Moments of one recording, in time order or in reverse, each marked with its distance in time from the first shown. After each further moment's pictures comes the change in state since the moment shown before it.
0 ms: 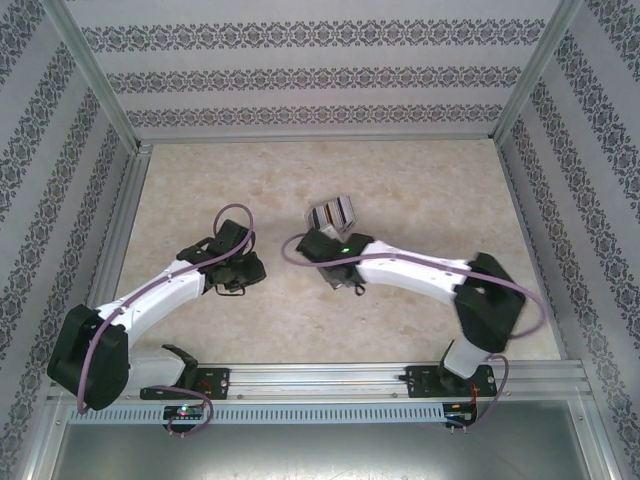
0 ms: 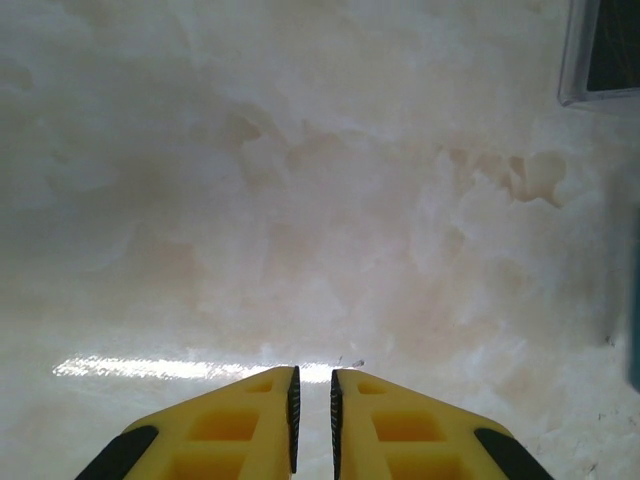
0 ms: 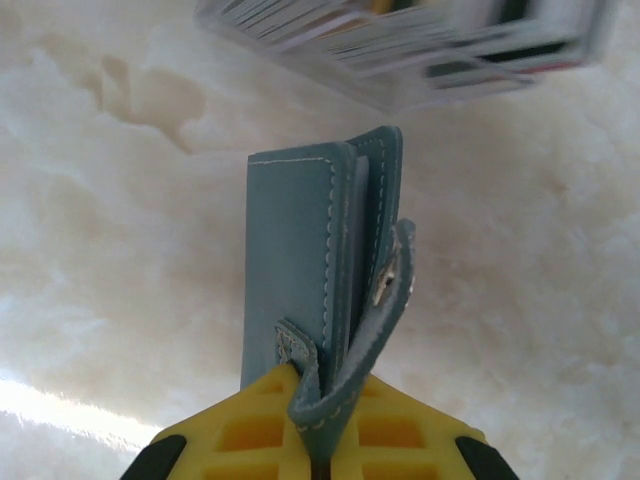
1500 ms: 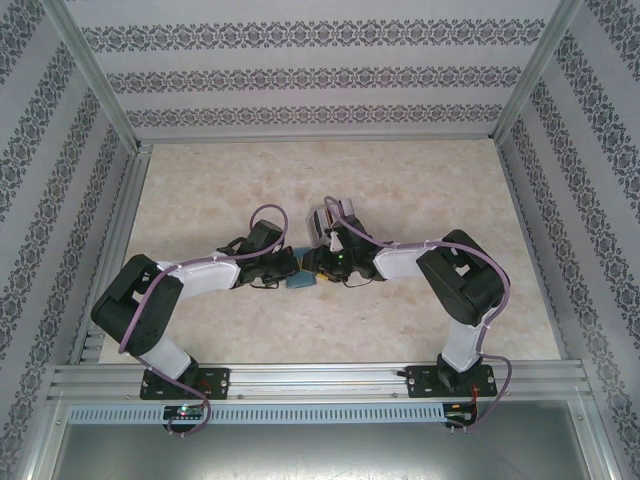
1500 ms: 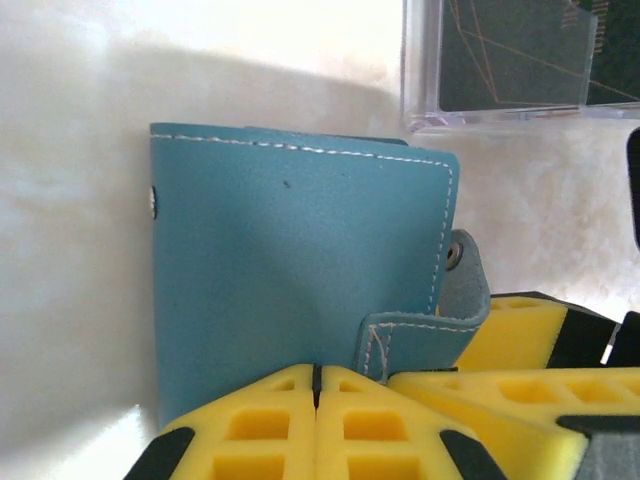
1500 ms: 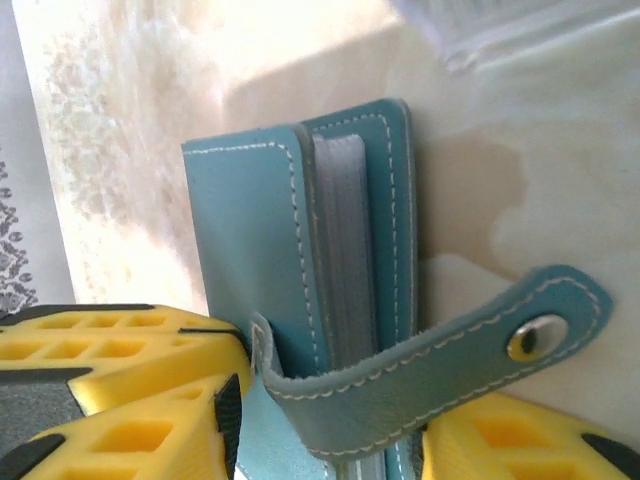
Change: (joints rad) left arm -0.109 0.346 -0.001 0.505 0.138 -0.116; right arm -0.312 0.111 -0.362 1.007 -1.007 0.642
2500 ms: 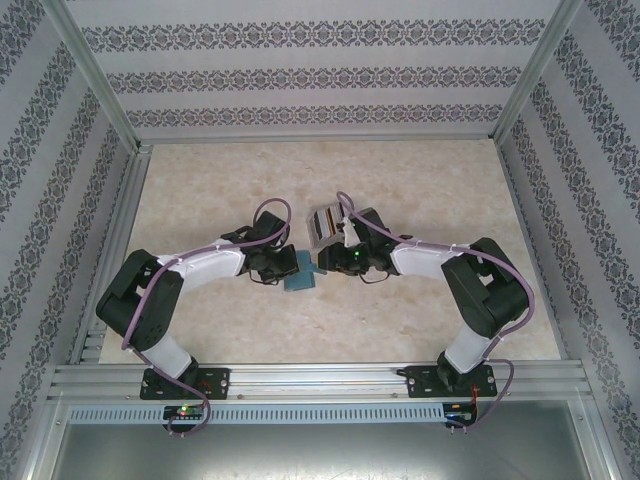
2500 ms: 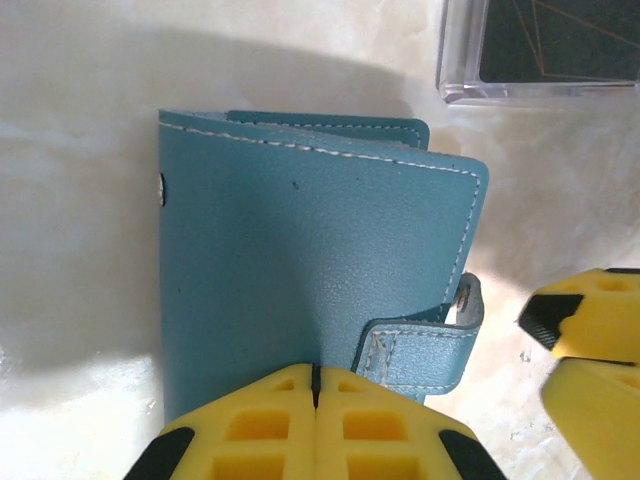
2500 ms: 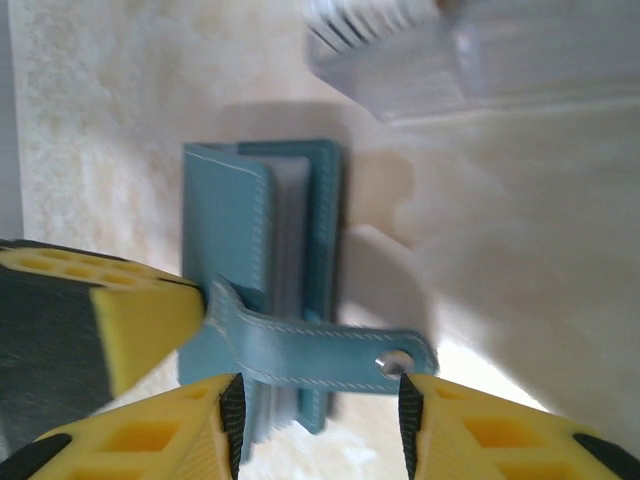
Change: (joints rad) left arm 0.003 0.038 0.159 -0.275 0.019 0.037; right arm -0.096 -0.144 -0.013 -0.218 -0.011 -0.293
